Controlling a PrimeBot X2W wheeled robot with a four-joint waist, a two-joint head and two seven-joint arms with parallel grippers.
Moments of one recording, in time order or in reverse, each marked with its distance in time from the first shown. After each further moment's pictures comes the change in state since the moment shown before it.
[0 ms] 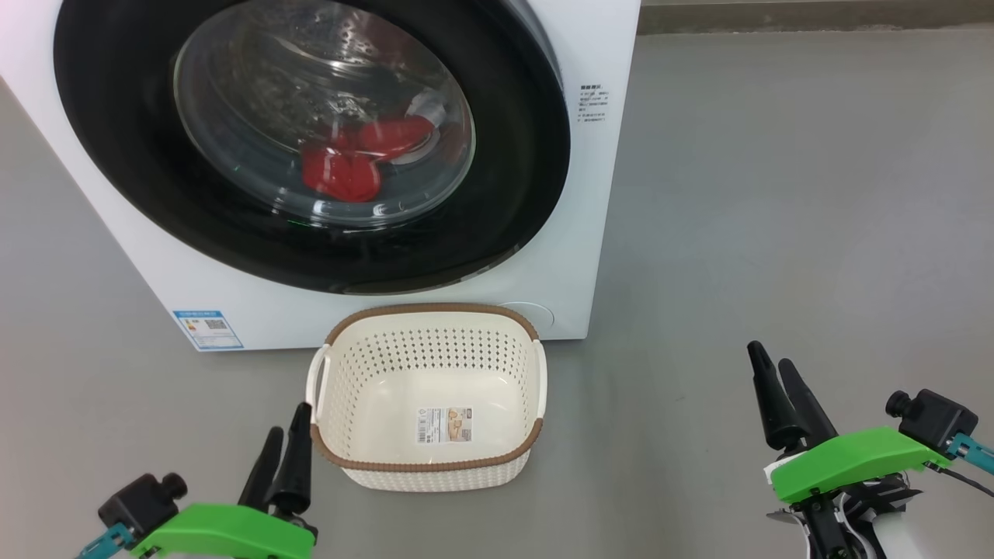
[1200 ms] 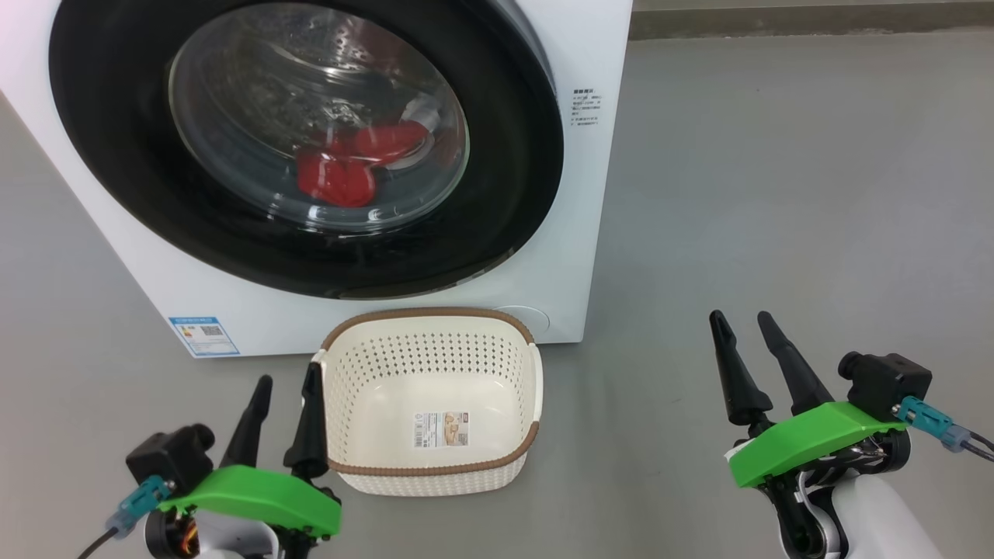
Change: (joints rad) left arm -0.087 0.003 -0.040 0.019 0.421 0.053 -0.106; right arm -0.081 -0.012 0.079 0.021 -0.374 0.001 -0.109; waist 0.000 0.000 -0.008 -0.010
